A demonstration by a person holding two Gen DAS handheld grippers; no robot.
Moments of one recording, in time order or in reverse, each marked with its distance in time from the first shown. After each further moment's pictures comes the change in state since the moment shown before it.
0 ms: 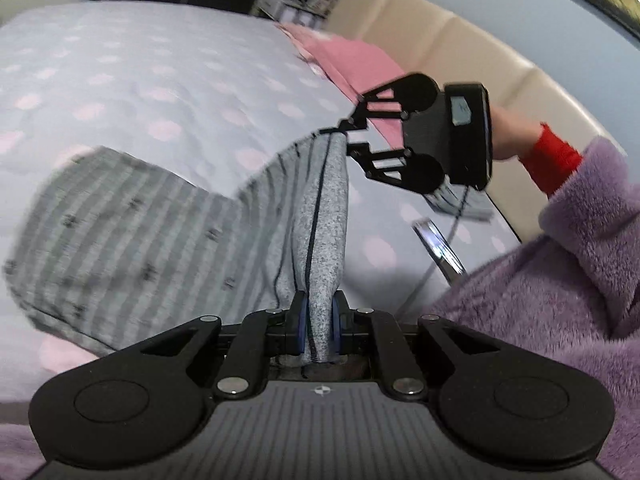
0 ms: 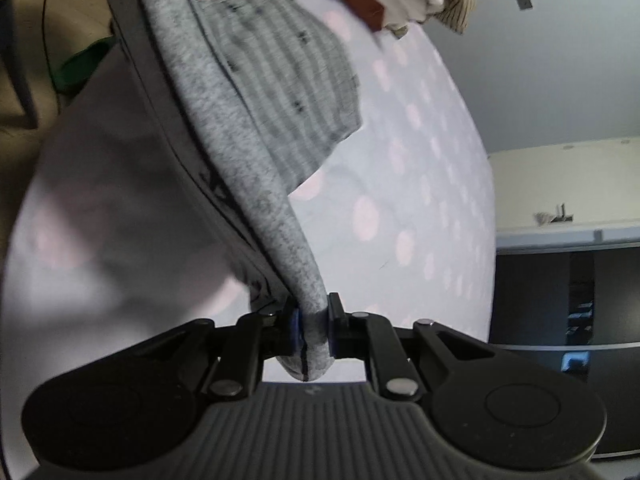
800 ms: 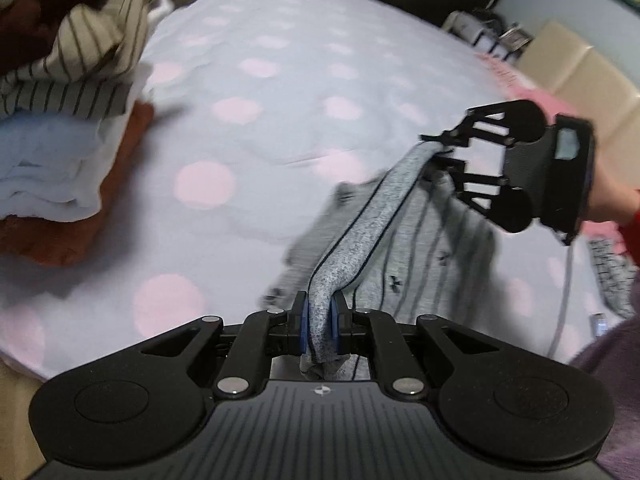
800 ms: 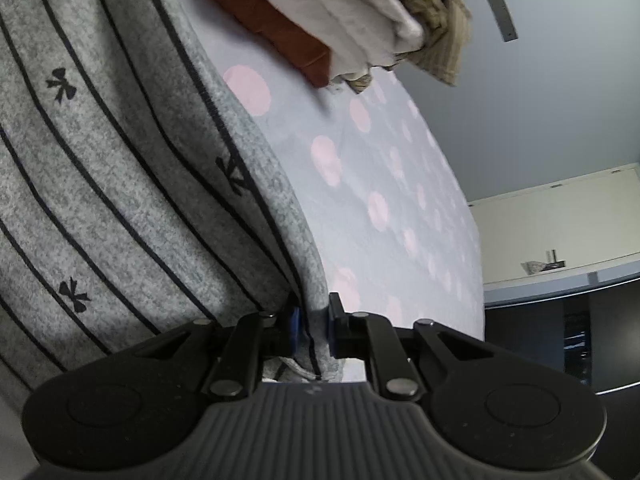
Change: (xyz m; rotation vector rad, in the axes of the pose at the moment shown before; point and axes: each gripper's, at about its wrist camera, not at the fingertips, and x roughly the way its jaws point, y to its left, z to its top) left arm -0.010 0.217 0.049 -0.310 0.049 0.395; right arm 0.182 -0.080 0.172 0.066 -0.135 -0.022
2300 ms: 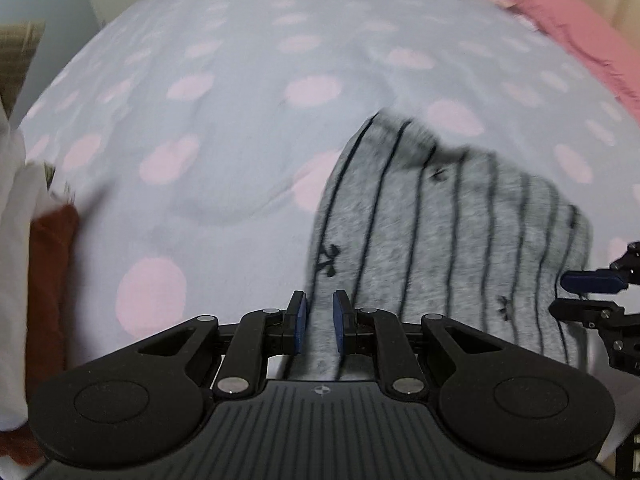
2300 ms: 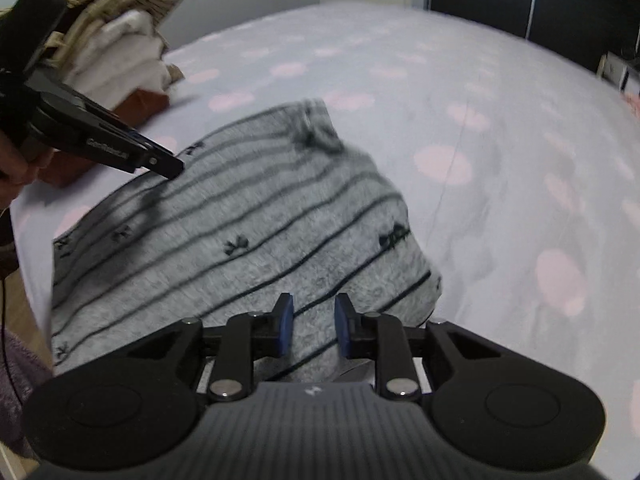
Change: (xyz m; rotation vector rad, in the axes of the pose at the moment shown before) left arm 0.128 -0.053 0.057 0.347 0.062 0.160; right arm -0.050 0.066 -0.072 1.371 0.163 0.165
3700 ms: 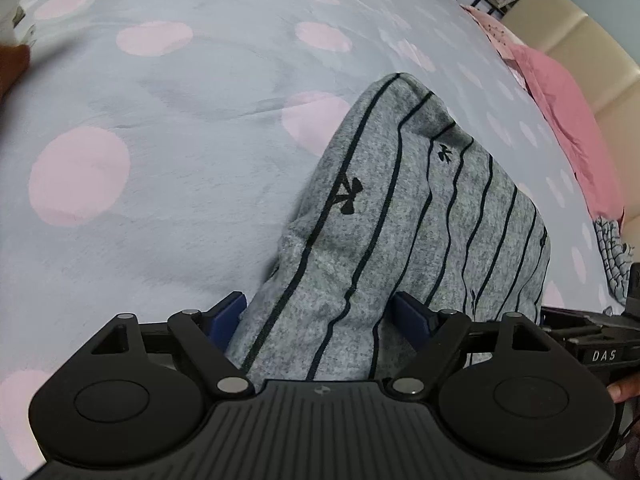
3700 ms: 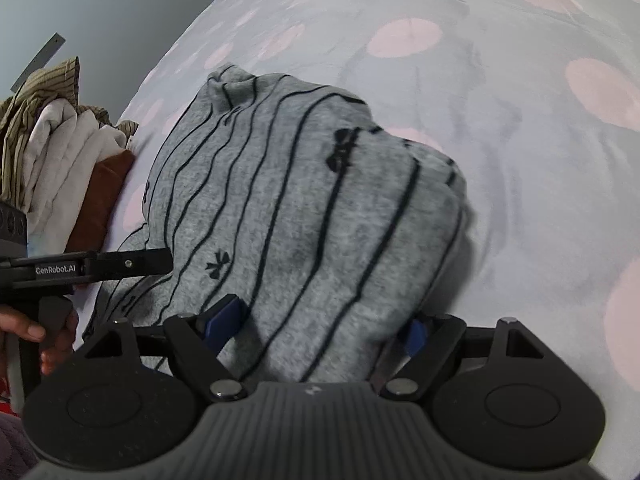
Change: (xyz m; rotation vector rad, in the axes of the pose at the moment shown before) left arm 0.032 0.045 -0.021 -0.274 0.040 -0.354; right arm 0.040 -0.042 -0.014 0.500 0.089 0.201
